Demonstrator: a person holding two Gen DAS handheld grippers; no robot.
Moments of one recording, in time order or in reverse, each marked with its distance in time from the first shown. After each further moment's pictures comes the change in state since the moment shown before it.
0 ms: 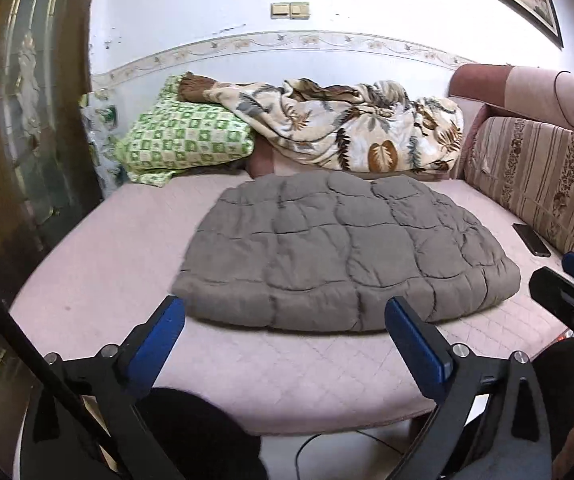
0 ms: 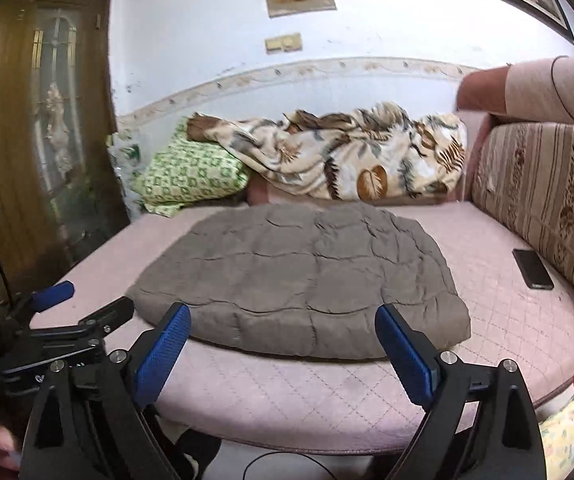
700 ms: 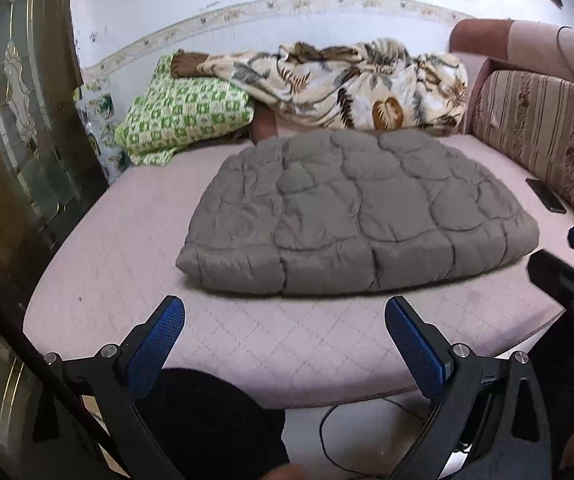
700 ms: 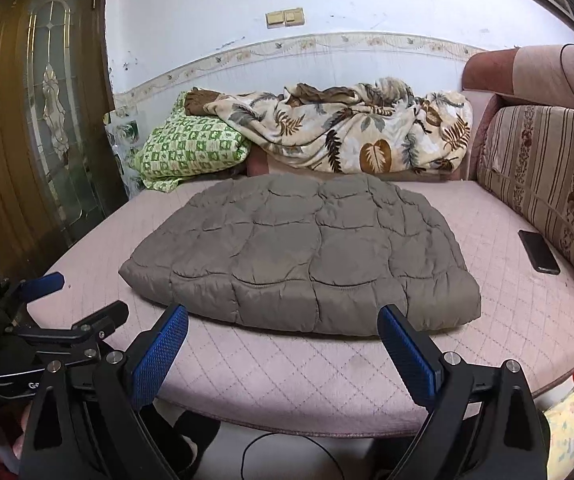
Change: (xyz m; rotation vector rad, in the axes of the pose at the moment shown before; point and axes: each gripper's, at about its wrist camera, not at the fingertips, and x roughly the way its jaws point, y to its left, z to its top) left arm 0.026 -0.008 -0.011 0.085 0.140 0.055; right arm 0.023 0.004 -0.014 0.003 0.102 -0.009
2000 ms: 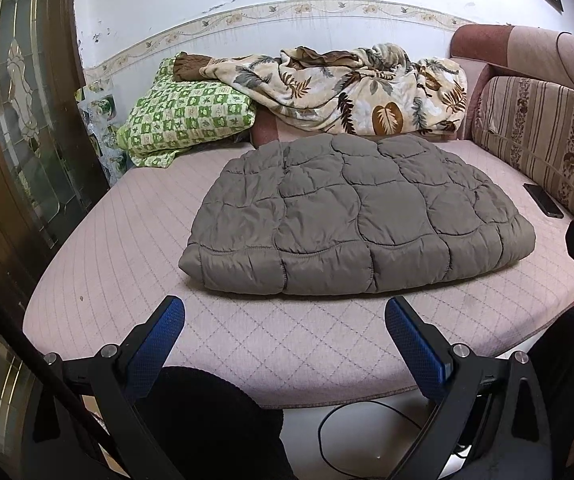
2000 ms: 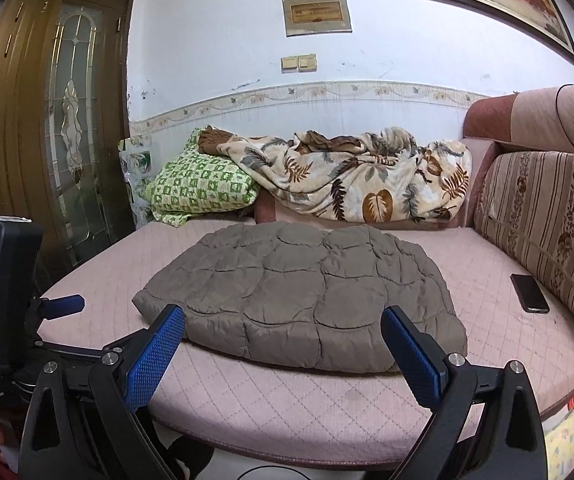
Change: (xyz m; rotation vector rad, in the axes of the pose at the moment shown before) left arm -0.012 0.003 -0.005 -0.009 -0.031 -0.009; right arm -0.036 0.011 0.008 -0.056 -0.160 -0.001
